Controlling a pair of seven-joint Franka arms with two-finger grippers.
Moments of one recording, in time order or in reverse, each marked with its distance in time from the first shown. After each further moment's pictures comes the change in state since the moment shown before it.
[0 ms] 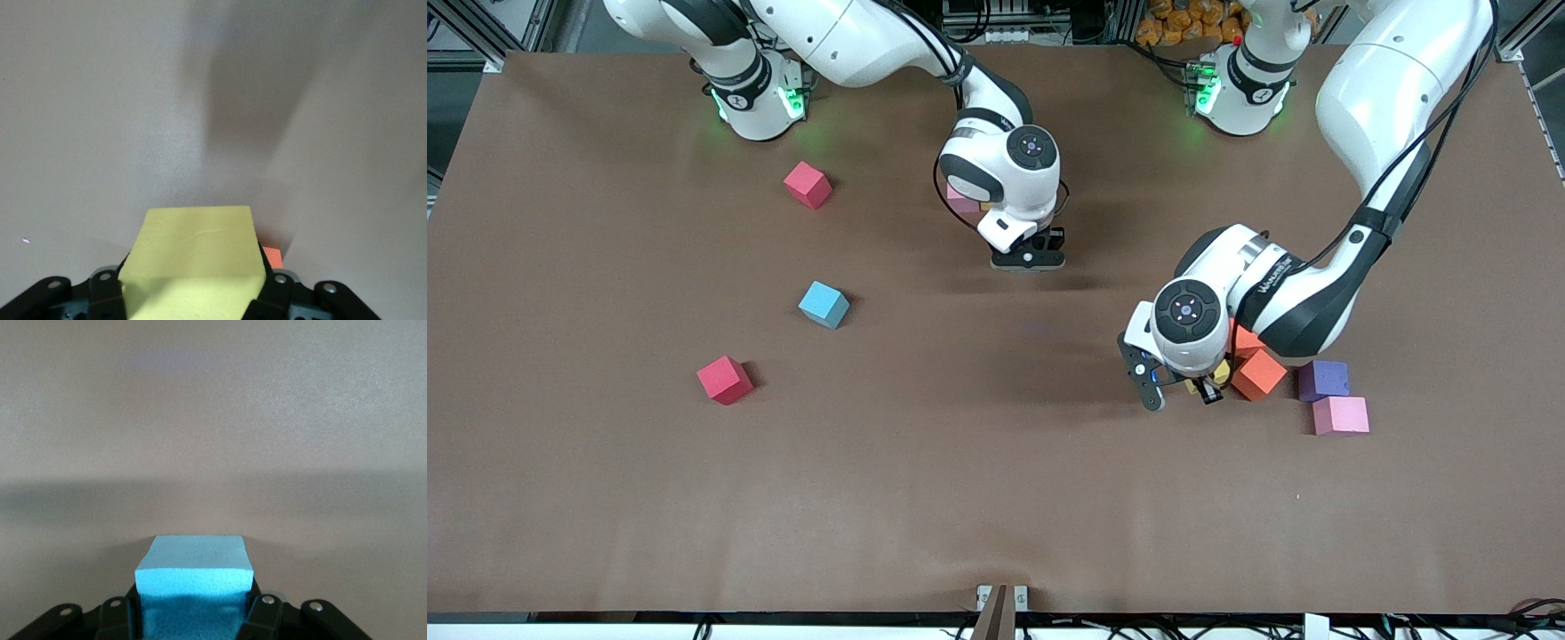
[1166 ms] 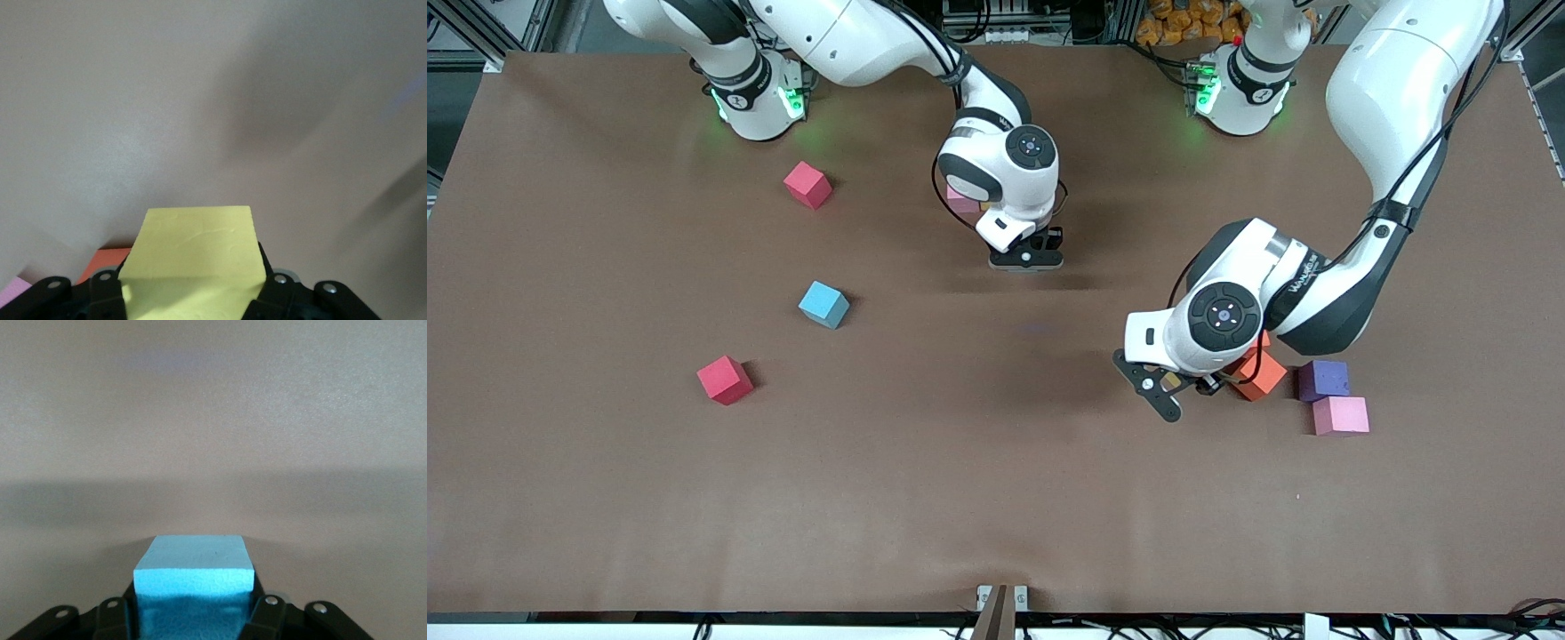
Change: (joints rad) left arm -0.003 -0.009 -0.001 0.072 -0.222 0.000 -0.301; right arm -0.001 -0.004 0.000 -0.011 -0.001 -0.002 0.016
